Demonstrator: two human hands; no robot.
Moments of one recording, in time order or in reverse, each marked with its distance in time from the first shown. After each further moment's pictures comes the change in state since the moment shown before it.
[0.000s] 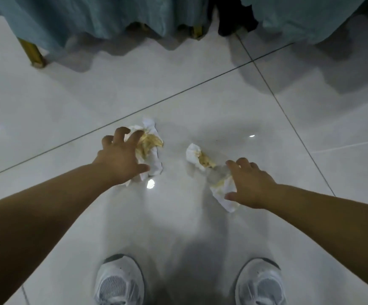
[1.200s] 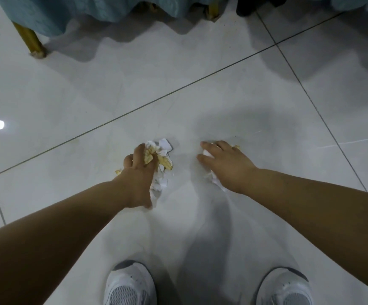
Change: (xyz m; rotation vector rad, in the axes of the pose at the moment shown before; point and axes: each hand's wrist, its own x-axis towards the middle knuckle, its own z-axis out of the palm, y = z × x) left_hand -0.002 -0.014 0.052 0.132 -0.288 0.114; right_hand 0.066 -0.055 0.002 -0.181 0.193 -0.387
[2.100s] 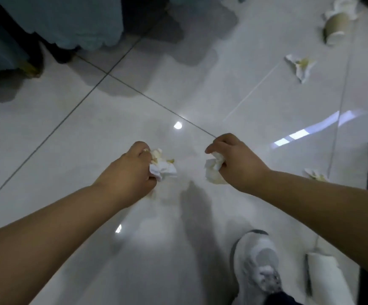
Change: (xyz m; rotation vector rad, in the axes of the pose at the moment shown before) left_hand 0.004 0.225 -0.077 0.086 0.252 0.637; right_hand -0.233 0.075 -0.002 0.619 0.499 0.796
